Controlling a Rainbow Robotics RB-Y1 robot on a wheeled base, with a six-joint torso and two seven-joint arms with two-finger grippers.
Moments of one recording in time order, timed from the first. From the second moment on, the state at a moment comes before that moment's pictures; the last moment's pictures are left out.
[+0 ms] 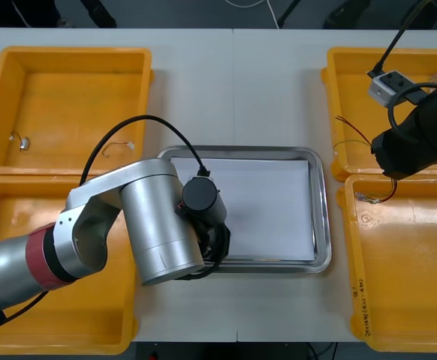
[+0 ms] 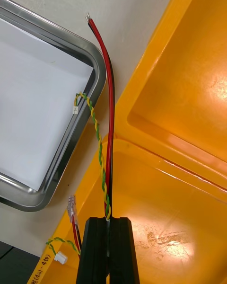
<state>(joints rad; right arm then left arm) -0.59 -0.85 0.11 -2.12 -0.98 1.92 1.31 -0.67 0.54 -0.94 -2.03 0.54 1.61 -0.46</state>
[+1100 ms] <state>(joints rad) -0.59 -0.85 0.11 -2.12 -0.98 1.92 1.31 -0.65 0.56 -0.98 -1.98 0.52 1.50 -0.44</state>
